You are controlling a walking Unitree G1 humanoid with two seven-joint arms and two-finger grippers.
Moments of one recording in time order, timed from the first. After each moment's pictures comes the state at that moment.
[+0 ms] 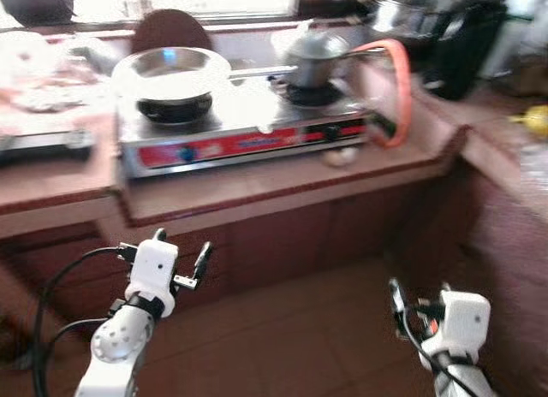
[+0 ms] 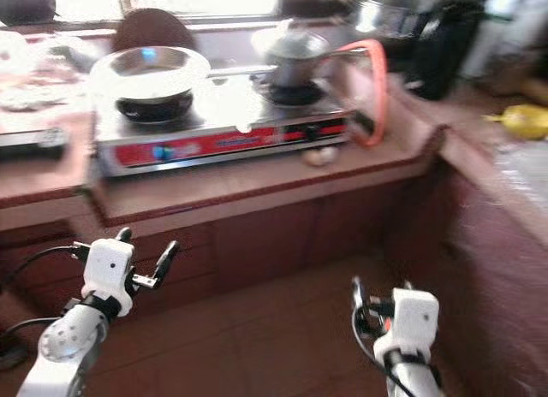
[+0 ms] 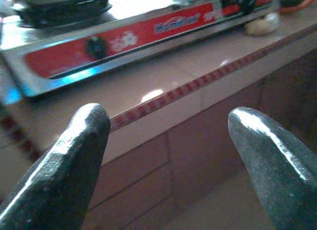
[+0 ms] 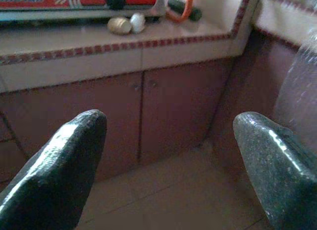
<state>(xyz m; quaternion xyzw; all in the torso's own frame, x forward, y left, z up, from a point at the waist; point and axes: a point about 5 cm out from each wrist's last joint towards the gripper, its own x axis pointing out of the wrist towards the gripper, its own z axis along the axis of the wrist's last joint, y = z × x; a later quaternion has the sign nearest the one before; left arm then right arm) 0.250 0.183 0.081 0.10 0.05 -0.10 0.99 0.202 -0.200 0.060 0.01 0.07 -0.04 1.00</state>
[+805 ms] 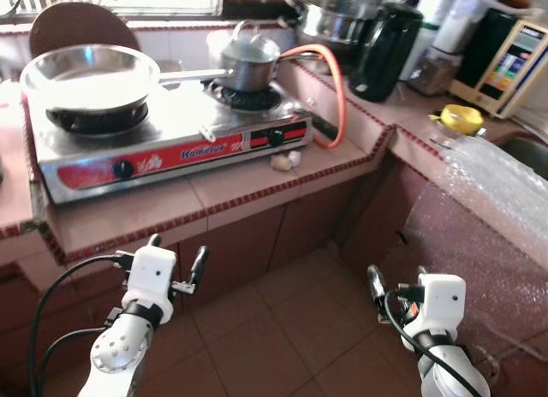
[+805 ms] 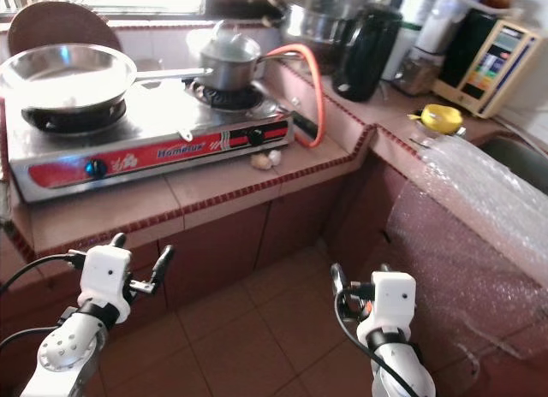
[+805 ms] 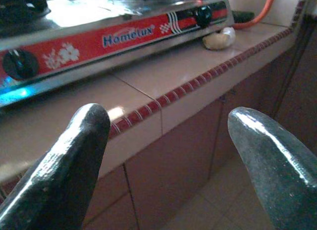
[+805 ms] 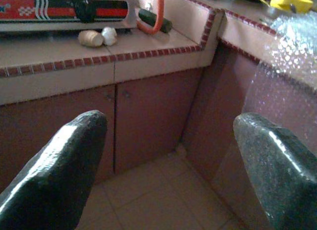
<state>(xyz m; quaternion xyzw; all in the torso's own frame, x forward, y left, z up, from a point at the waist) 0.244 0.182 0.081 0.10 0.04 -0.09 0.99 0.218 -0.185 0.066 0.01 0.07 0.00 1.00</state>
